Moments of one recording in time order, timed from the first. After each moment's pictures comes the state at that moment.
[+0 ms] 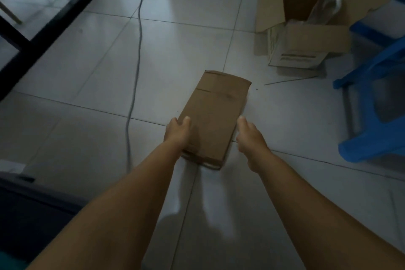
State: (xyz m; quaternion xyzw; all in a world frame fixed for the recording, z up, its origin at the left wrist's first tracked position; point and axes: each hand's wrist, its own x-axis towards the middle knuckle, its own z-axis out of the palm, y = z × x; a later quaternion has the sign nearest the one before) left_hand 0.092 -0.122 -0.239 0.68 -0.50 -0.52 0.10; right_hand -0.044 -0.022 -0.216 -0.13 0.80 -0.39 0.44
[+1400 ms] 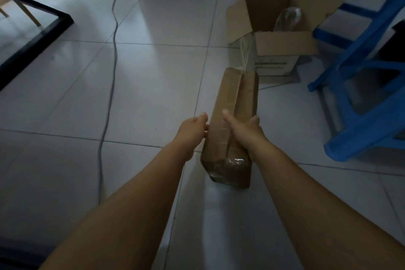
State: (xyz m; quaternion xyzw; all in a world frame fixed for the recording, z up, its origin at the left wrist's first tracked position) left_hand 0.013 -0.096 -0.230 0.54 -0.57 -0.62 0.10; right_hand -0.102 -0.021 -0.242 -0.10 0.81 -0.41 0.41
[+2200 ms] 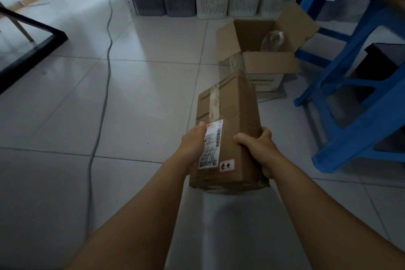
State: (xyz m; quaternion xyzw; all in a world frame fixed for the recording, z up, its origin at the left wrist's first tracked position) left_hand -0.002 -0.089 -0.234 0.50 -0.60 -0.61 0.09; right_hand -0.133 0.022 -0.232 -0.11 0.77 -0.48 0.41
